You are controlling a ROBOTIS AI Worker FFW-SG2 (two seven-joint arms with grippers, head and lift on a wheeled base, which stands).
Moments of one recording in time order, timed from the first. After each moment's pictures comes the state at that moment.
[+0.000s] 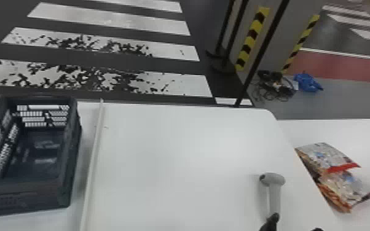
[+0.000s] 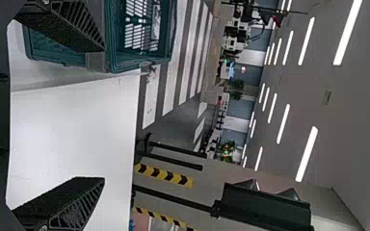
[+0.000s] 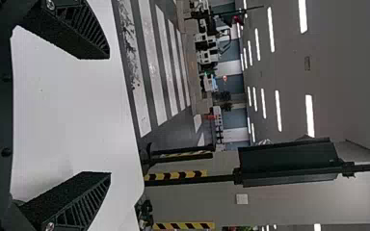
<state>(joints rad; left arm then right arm) 1.13 0.23 -0.05 -2.35 0.23 -0.22 -0.13 1.25 -0.08 0.01 -2.29 -0.17 -0.48 -0.15</state>
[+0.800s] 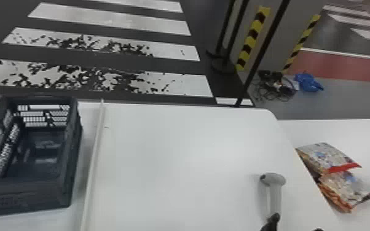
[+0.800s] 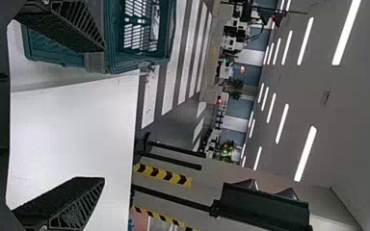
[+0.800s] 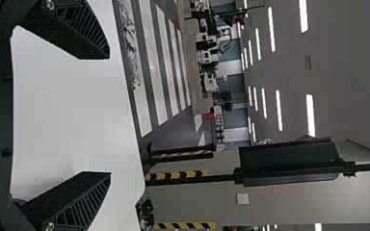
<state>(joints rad) 1.13 0.23 -0.05 -2.35 0.24 -0.22 -0.13 1.25 -0.08 0.01 -2.29 -0.17 -0.48 -0.15</state>
